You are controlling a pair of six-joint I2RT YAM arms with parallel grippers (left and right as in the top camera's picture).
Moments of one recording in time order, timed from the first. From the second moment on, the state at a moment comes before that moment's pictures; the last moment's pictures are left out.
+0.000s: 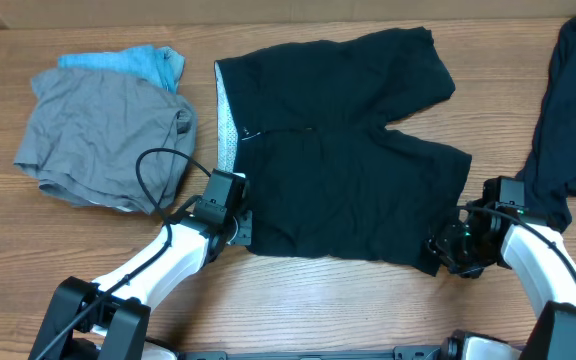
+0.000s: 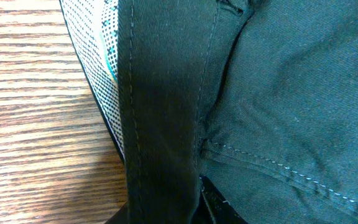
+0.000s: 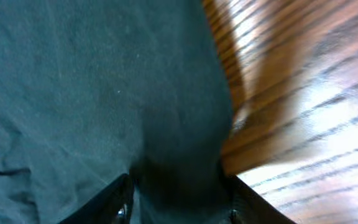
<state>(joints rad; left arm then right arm) -0.39 1.52 0.64 -0.31 -0.02 -0.31 -0.22 1.40 0.63 -0.77 -0.30 0.43</state>
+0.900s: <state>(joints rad) -0.39 1.40 1.08 -0.99 0.02 -0.34 -0.22 1.30 1.22 -1.20 -0.33 0.44</state>
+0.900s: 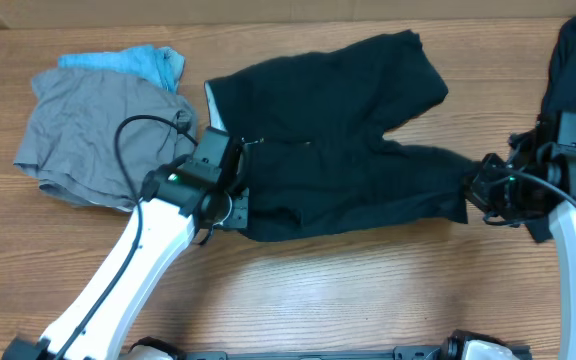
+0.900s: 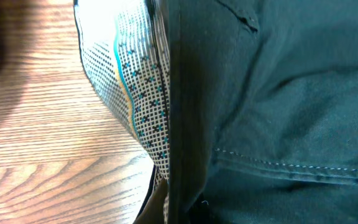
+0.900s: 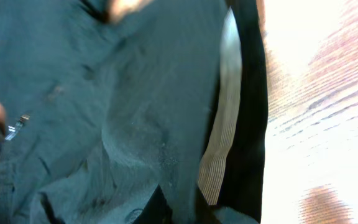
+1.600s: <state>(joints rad) -0.60 1.18 1.09 -1.05 0.06 -0.44 -0.22 1.09 1.57 -1.36 -0.23 0.41</state>
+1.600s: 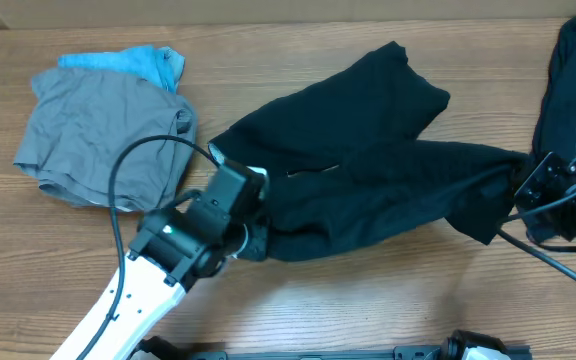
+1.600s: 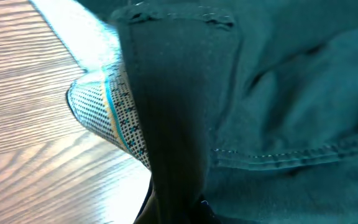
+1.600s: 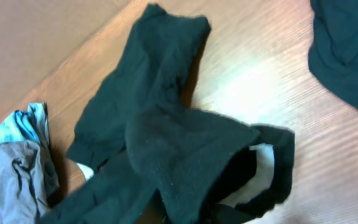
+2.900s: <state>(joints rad) -0.35 1.40 1.09 -0.77 -0.12 -0.38 -0.02 1.76 1.58 -0.49 -0.35 0.36</state>
